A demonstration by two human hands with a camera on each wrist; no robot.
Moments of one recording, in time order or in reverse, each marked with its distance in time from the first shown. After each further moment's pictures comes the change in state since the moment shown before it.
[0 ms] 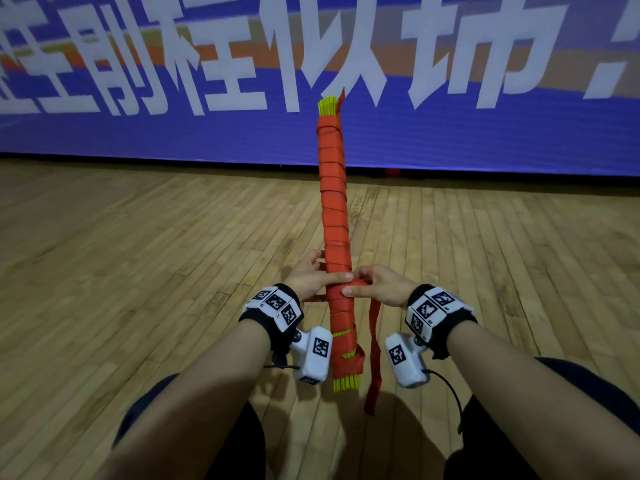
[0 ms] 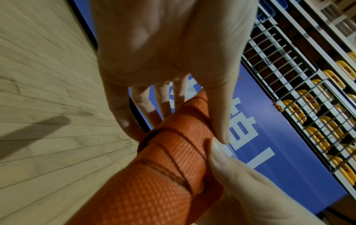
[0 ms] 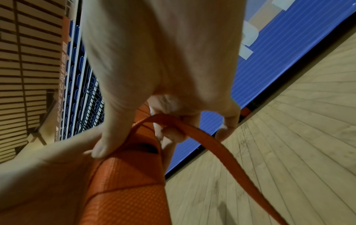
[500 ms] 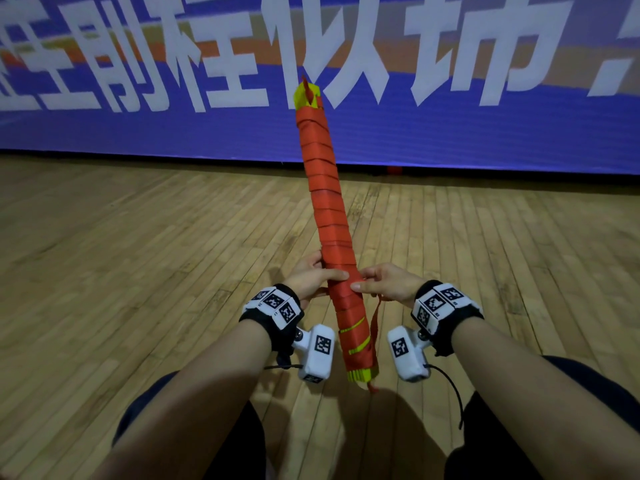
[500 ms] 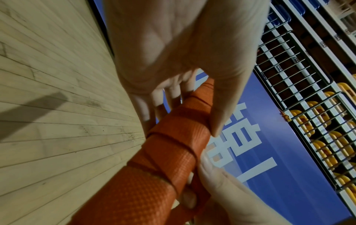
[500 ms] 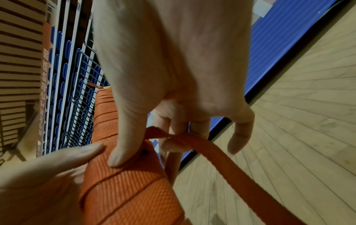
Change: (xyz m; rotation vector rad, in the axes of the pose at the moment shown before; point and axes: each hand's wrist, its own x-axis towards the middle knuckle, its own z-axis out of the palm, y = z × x) left_hand -0.003 -0.001 -0.001 -0.090 -0.015 -0.012; right_hand 0.004 0.009 -0.006 0.030 0.006 0.091
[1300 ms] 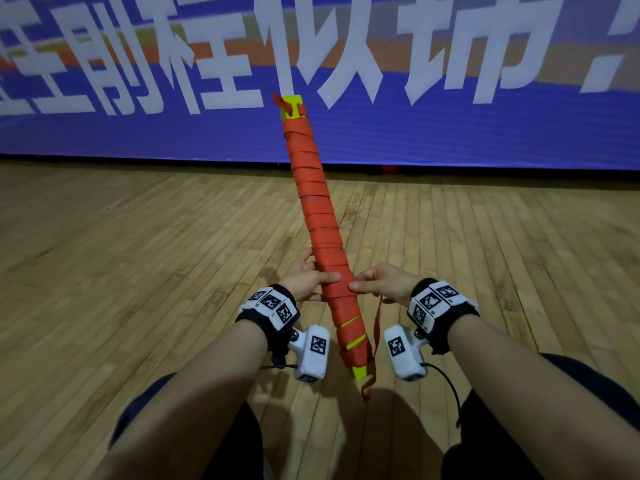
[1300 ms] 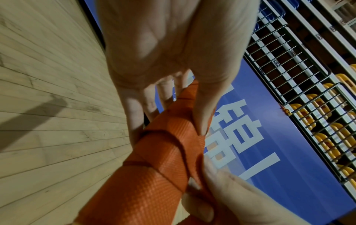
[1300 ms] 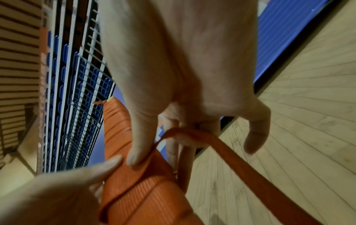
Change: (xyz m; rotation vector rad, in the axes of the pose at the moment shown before) left_hand 0.006 -0.005 0.001 0.007 0.058 -0.019; right_hand -0.001 0.006 -0.006 -0.001 0.008 0.088
